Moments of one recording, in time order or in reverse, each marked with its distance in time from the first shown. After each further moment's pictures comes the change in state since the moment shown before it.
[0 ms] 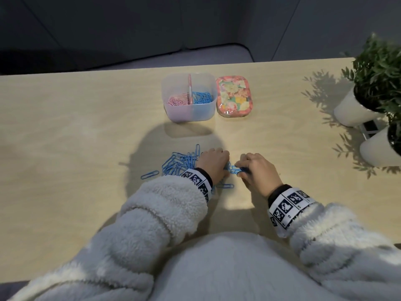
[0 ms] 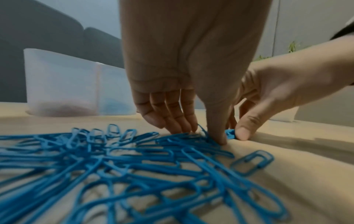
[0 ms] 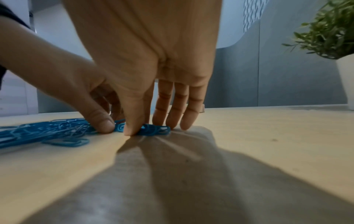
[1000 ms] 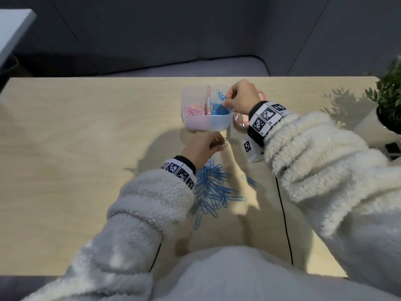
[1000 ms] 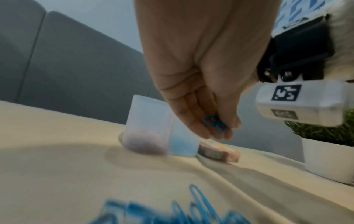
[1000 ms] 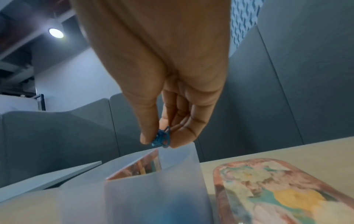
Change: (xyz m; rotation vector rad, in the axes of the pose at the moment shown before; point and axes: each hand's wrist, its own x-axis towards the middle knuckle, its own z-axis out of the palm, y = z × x) left_hand -0.008 -0.061 -0.059 -0.560 0.318 -0.045; right_hand 0.159 -0.087 -0.117 0.381 0.205 0.079
